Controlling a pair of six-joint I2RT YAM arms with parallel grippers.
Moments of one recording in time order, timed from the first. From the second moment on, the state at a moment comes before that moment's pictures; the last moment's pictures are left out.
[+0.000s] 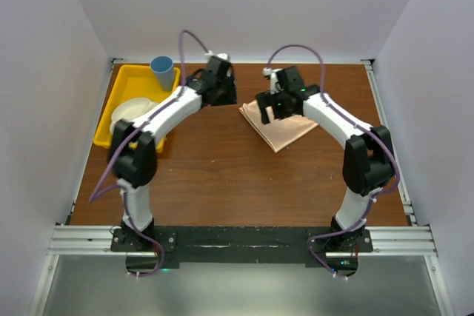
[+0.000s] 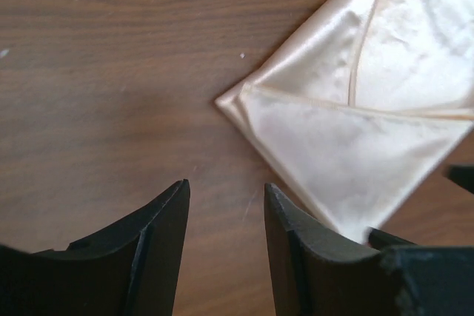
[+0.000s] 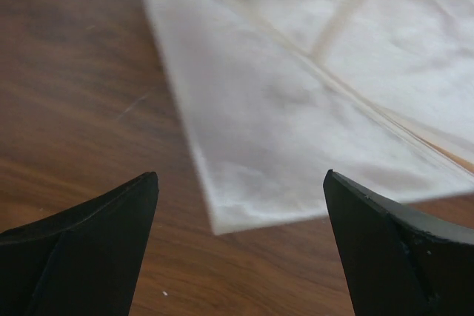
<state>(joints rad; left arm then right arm) -0.54 1.97 1.70 -0.53 -0.12 -0.52 0.39 1.80 1.45 -0.59 -0.01 0.07</state>
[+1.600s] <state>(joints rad) -0.37 1.53 1.11 -0.36 0.12 -0.64 0.64 2.03 1.50 -0.59 0.27 -0.16</state>
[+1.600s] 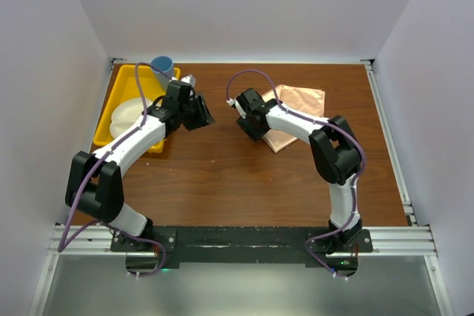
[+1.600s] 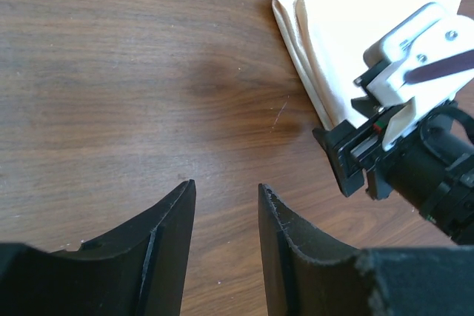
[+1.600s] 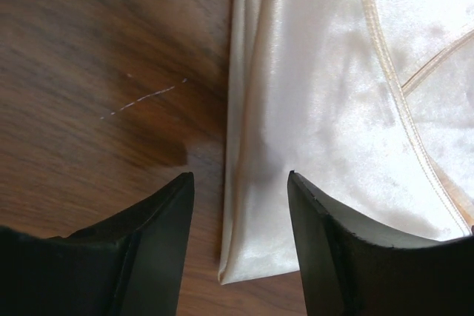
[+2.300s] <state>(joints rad) -0.37 1.51 1.07 -0.35 0.12 -0.64 0.66 2.03 1.48 -0.58 0.35 -0.15</state>
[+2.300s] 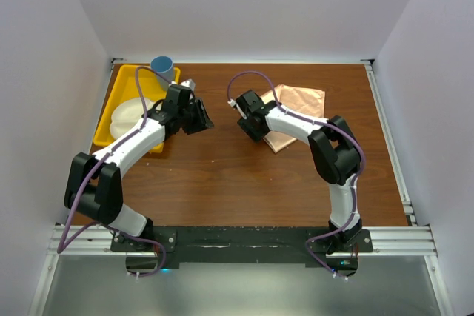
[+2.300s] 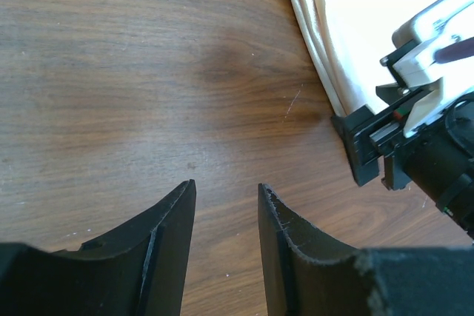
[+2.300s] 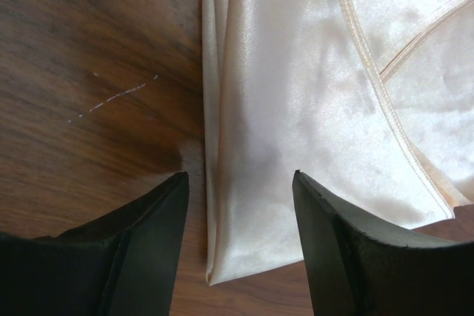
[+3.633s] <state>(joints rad) -0.35 1.62 1.04 -0.24 0.23 -0.72 0.51 2.08 1.50 -0.50 -0.06 -0.10</state>
